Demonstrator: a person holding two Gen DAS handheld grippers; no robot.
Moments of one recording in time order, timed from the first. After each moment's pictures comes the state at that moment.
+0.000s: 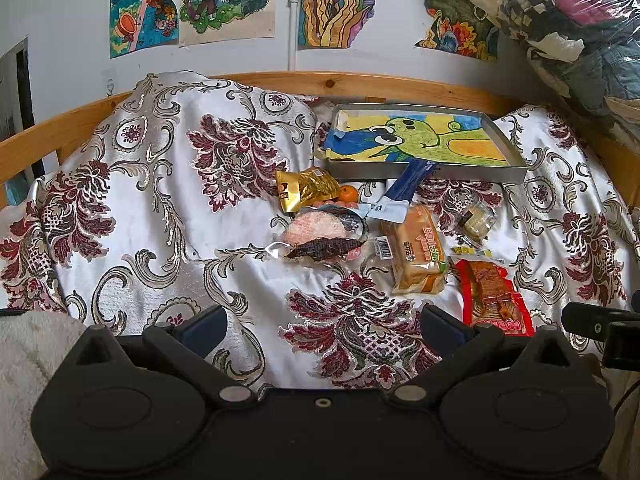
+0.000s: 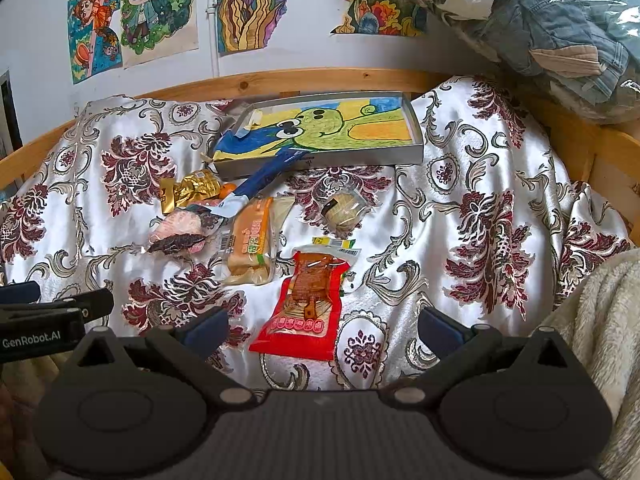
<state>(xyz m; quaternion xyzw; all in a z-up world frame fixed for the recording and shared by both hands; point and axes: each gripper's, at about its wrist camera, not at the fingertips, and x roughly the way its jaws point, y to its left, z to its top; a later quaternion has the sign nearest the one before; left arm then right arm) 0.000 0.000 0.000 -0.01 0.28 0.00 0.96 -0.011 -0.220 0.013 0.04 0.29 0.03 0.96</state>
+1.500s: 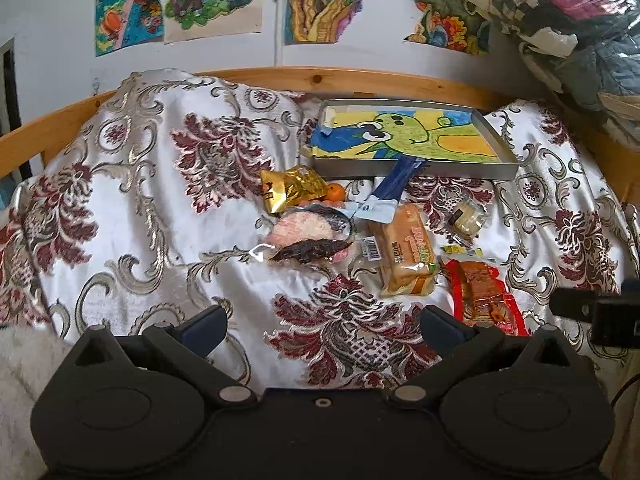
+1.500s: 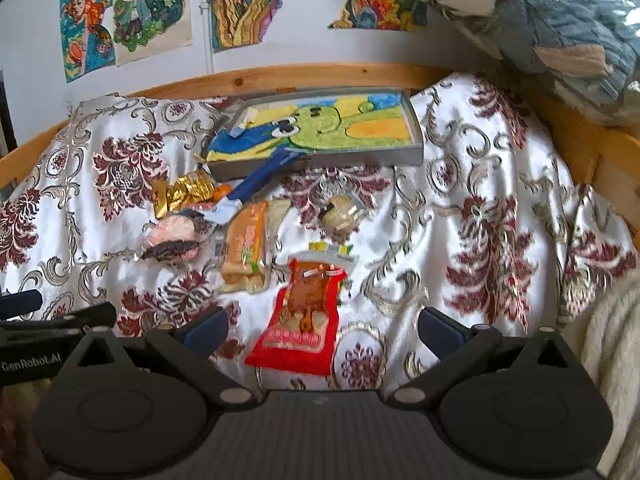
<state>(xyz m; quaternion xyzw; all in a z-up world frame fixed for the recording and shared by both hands) 0.014 -0.004 0.001 0.00 0.29 -0.02 0.96 0.009 -0.222 0.021 0.04 0.29 0.03 0.95</state>
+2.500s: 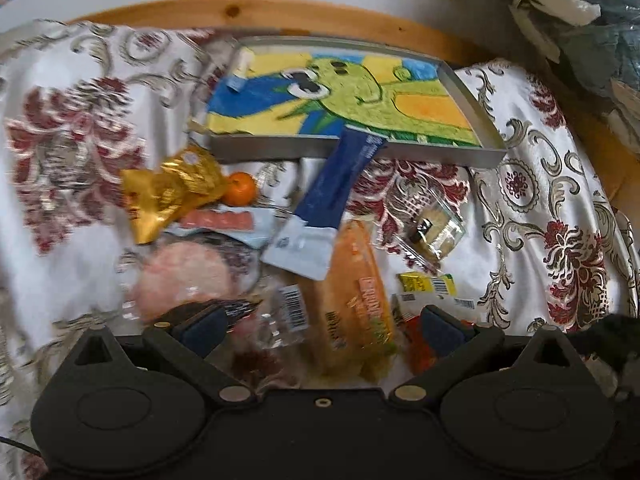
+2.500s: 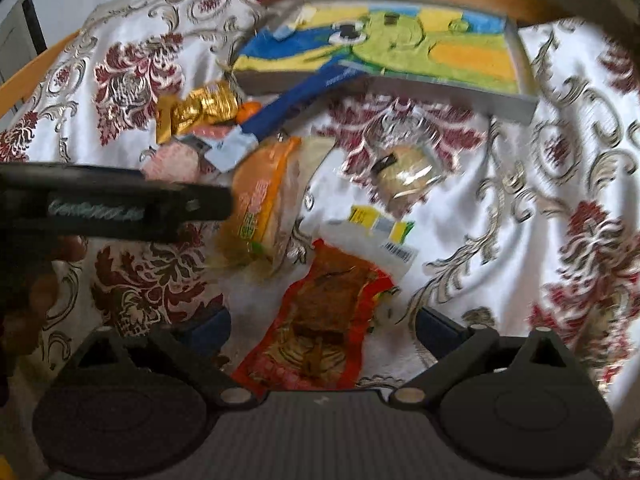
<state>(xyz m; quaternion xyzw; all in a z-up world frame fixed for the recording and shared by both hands) 0.193 -0.041 -0.018 -0.03 0.39 -0.14 0.91 0.144 -0.221 -0.016 -0.02 0.44 0.15 0.88</state>
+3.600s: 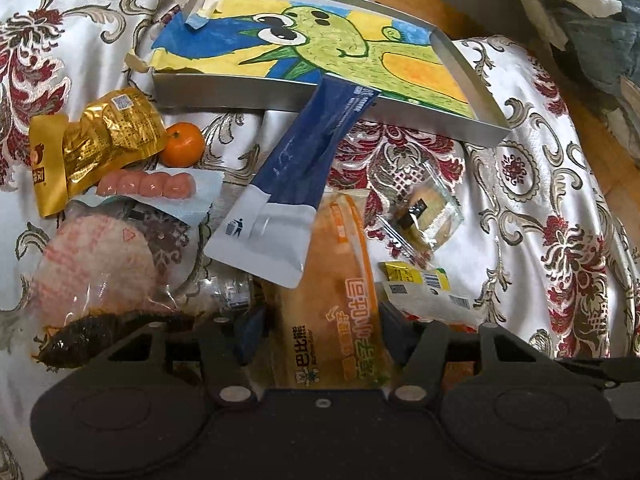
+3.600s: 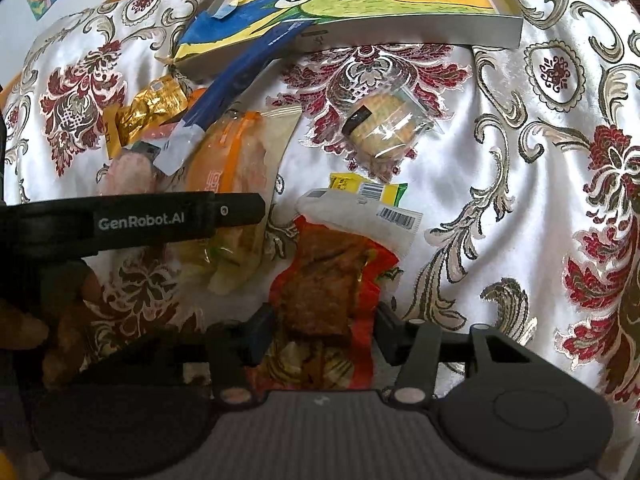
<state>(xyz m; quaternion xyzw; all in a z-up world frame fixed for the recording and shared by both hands) 0.238 -0.052 -0.066 -0.08 0.43 -0.19 0.88 0.176 -0.235 -0.042 0.06 0.49 0.11 0.86</state>
